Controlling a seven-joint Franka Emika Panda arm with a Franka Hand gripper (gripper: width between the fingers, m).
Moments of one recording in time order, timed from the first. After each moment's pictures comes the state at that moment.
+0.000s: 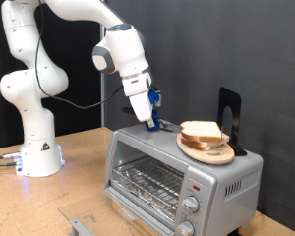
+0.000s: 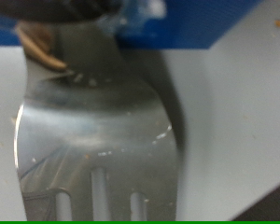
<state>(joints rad) 0.31 -0.33 0.12 -2.64 0.48 2.57 0.00</state>
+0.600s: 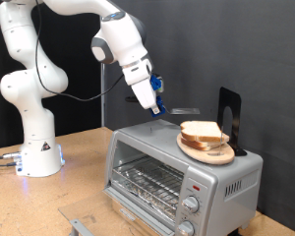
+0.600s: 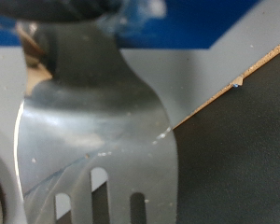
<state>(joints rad) 0.32 -0.40 0.11 -2.62 0.57 2.53 -0.06</state>
